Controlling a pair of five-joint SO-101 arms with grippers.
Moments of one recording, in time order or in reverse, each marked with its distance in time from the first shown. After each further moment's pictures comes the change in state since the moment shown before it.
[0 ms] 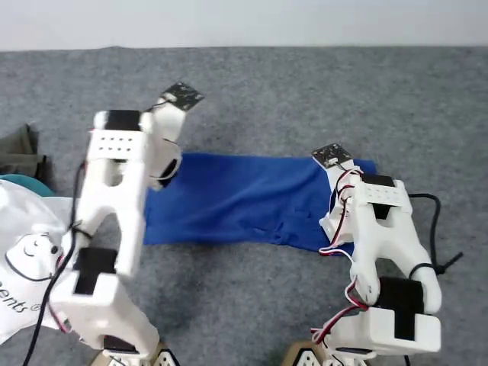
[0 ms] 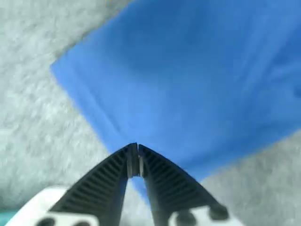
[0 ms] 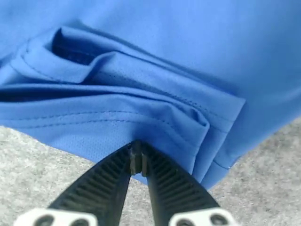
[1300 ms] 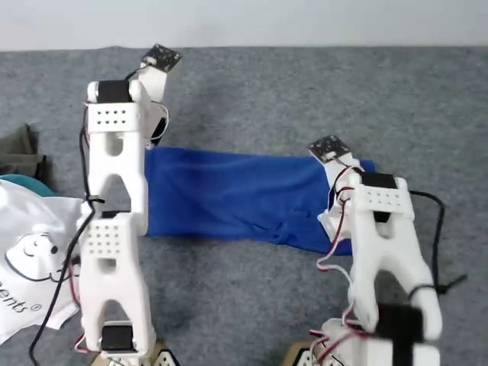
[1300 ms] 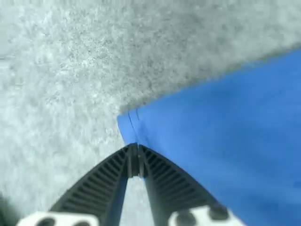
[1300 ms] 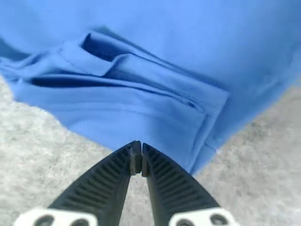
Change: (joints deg) left arm -5.9 31.4 -52.7 13.5 2.1; right arm -1.7 -12.3 0.0 6.1 0.1
